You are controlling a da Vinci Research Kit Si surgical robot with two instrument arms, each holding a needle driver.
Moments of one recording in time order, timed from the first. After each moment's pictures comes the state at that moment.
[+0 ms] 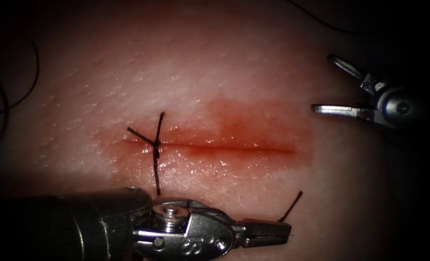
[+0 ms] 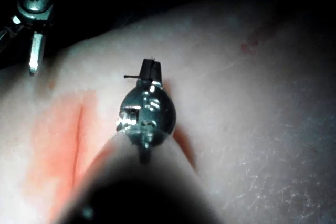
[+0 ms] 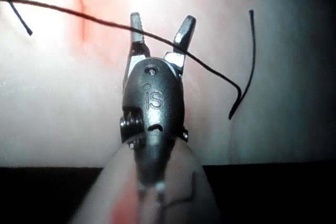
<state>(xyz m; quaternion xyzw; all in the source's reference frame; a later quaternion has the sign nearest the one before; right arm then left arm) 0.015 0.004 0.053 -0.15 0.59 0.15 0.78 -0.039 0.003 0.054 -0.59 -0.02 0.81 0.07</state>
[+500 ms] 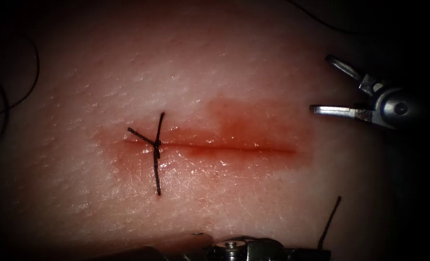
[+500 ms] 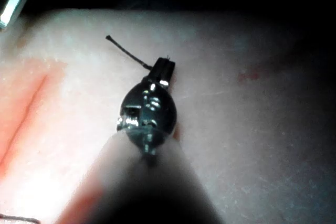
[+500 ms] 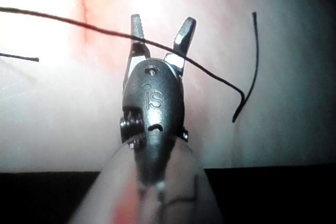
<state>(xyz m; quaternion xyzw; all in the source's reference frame) 0.016 0.003 0.054 -0.16 0.59 0.15 0.78 -0.043 -0.001 0.061 -0.60 -0.14 0.77 0.17</state>
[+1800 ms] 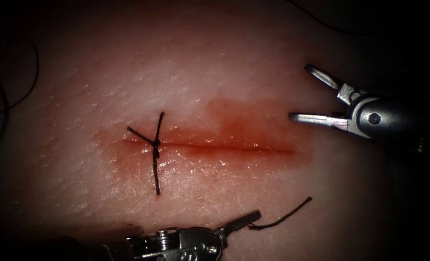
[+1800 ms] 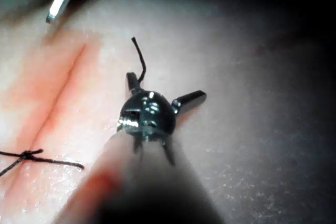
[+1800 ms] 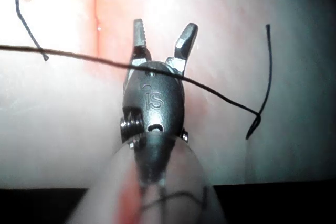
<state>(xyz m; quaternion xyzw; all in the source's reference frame) 0.018 0.002 0.054 -0.17 0.59 0.15 0.78 -0.034 0.001 0.058 -0.49 -0.14 0.84 0.19</state>
